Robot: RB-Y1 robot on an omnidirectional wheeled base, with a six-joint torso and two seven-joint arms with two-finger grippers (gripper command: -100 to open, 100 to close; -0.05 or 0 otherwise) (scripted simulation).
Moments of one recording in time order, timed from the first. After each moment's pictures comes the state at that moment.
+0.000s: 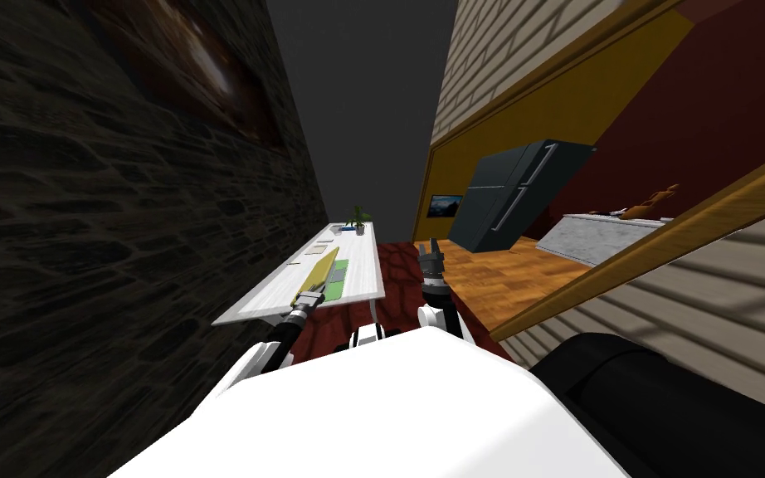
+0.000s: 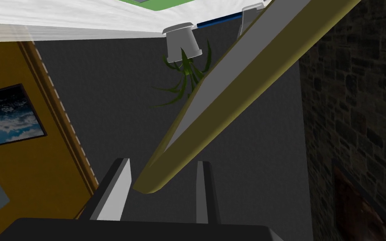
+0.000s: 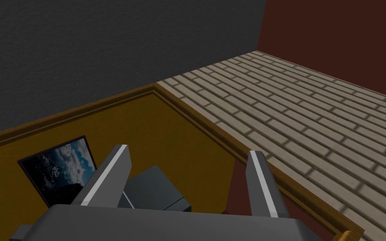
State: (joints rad) left arm 0.32 0.34 -0.14 -1.74 -0.75 -0.07 -0.80; right arm 0.49 0.01 0.02 -2.24 -0.04 -0.51 0.00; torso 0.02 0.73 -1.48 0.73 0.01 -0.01
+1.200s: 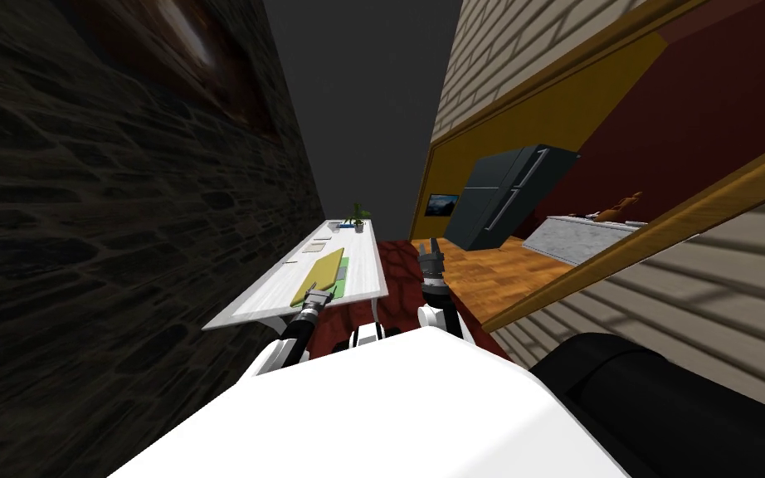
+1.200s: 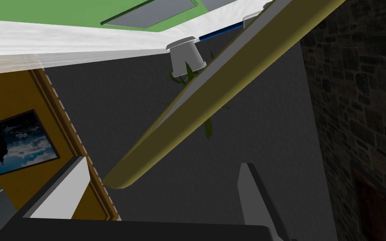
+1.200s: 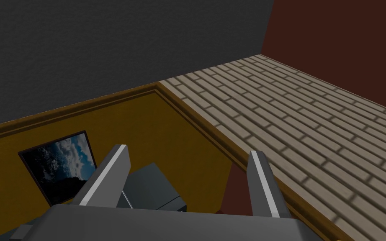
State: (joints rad) left arm 0.36 0.26 -0.25 -1.86 -0.82 0.12 -0.94; right arm 0.49 0.01 0.02 -2.24 -0.04 -0.51 0.00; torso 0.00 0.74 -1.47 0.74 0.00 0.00
